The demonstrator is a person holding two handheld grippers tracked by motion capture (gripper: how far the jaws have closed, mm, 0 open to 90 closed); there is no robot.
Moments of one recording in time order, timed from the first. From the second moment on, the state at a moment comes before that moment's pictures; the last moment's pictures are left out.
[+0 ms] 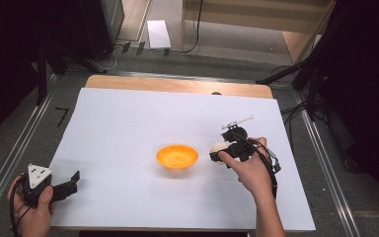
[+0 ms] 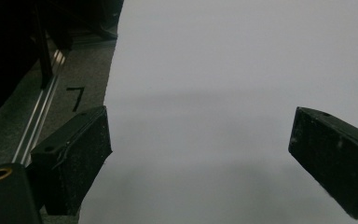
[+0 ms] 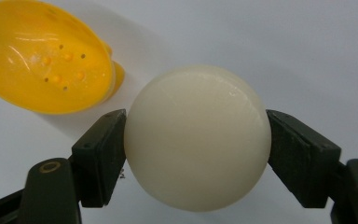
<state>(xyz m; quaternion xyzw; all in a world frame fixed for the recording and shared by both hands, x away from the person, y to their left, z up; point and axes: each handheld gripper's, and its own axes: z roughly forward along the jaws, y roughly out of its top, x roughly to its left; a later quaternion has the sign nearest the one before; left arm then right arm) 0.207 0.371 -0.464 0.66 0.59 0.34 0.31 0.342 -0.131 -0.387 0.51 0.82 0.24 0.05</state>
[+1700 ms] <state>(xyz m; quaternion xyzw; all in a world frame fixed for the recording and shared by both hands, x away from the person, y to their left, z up) 0.207 0.371 -0.464 0.66 0.59 0.34 0.31 0.344 -0.064 -0.376 0.45 0.86 0.24 0.04</state>
